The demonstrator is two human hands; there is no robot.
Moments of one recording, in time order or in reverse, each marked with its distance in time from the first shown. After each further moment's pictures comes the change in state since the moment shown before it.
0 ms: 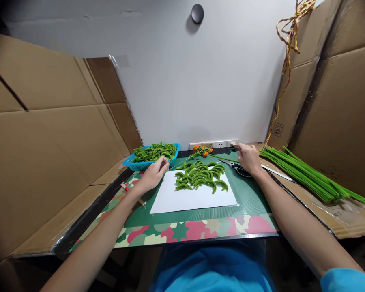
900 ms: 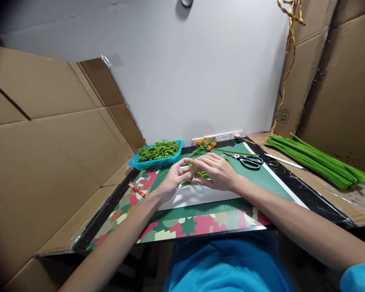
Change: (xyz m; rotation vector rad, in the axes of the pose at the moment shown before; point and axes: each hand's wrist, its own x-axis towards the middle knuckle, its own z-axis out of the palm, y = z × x) left_hand -0.021 0.083 0.042 -1.081 -0.329 -0.199; right_hand -0.039 -0.152 -0.024 0.429 0.101 -0.762
